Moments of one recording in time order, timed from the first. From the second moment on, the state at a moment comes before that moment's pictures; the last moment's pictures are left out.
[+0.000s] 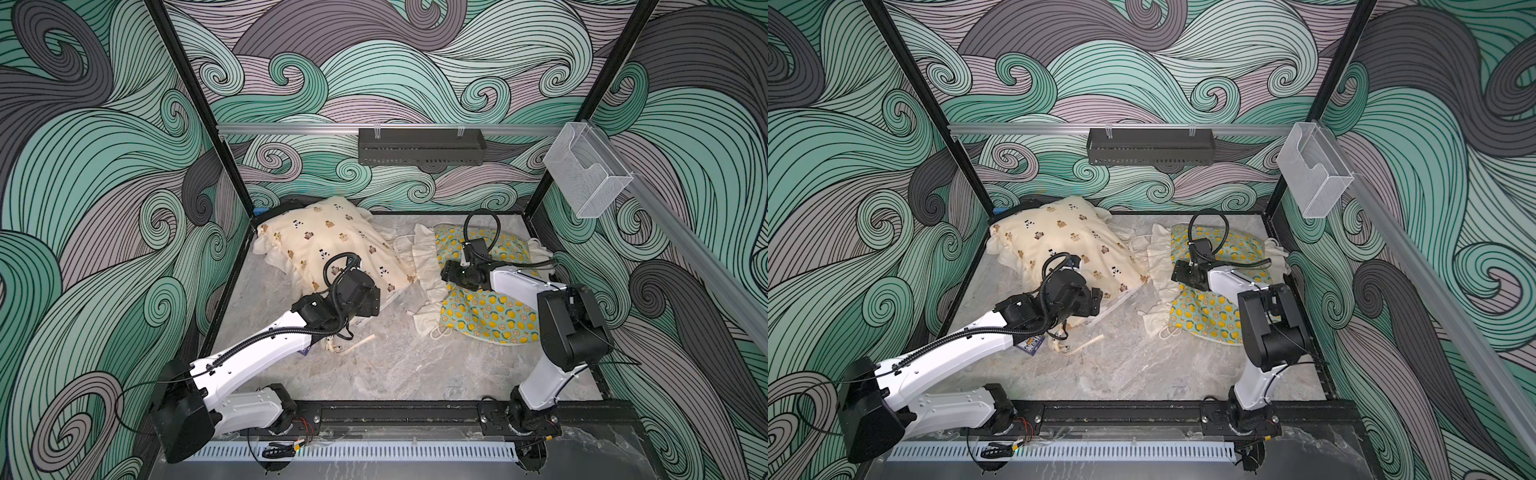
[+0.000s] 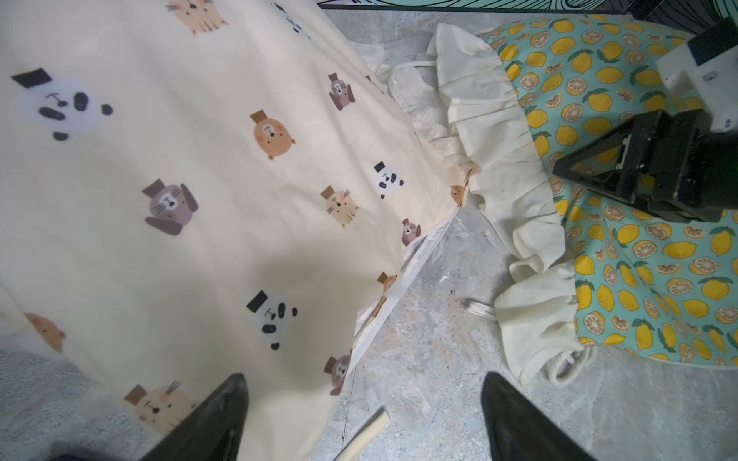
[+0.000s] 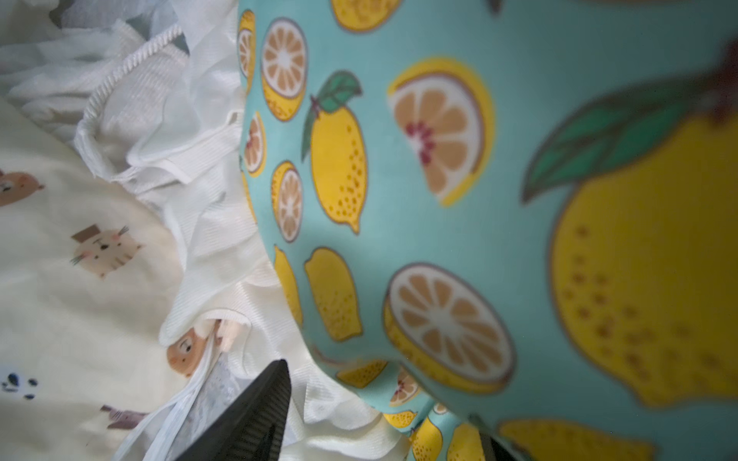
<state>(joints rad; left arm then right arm) -0.79 1.18 0.92 -0.56 -0.36 -0.55 0.24 1.75 1.05 -0.27 -0.06 0.48</state>
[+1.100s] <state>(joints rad) -0.71 1.00 0.85 -0.70 -0.29 -0.61 0.50 1.51 0.83 -0.38 -0.12 0.48</state>
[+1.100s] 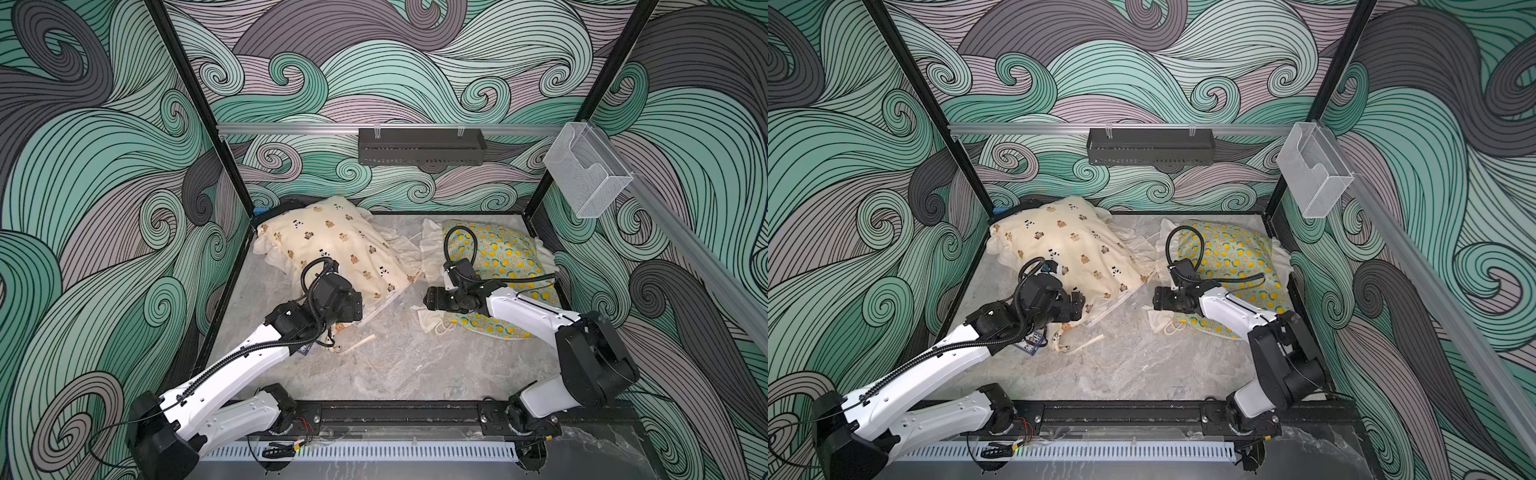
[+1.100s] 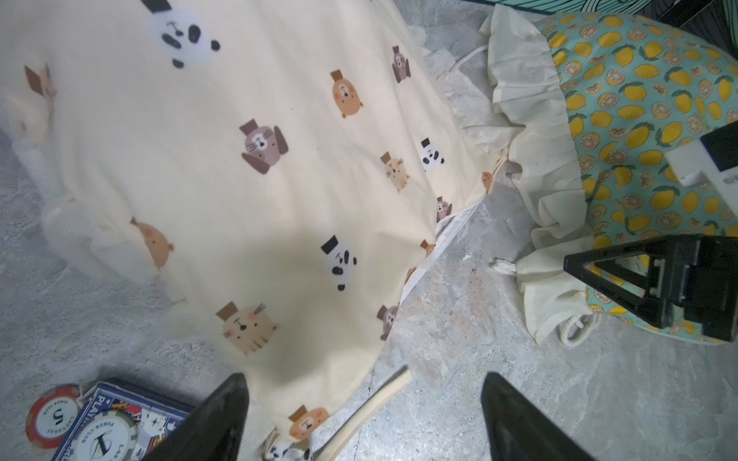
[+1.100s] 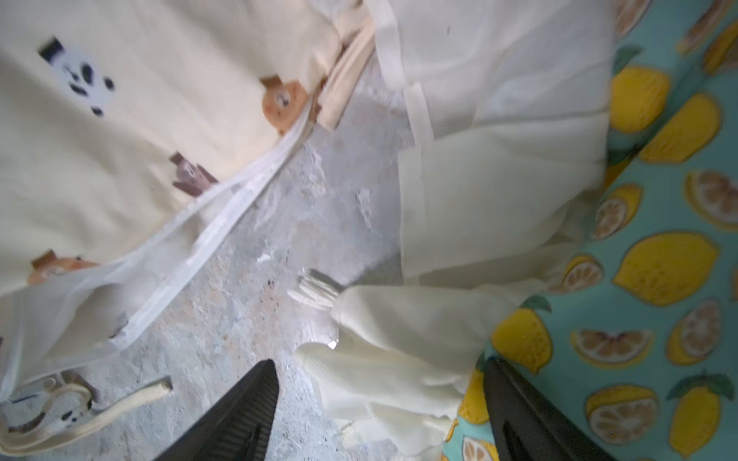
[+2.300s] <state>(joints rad) -0.71 1.22 0.72 -0.81 -0.23 -0.67 0.68 1.27 0.69 -0.49 0.05 0.50</state>
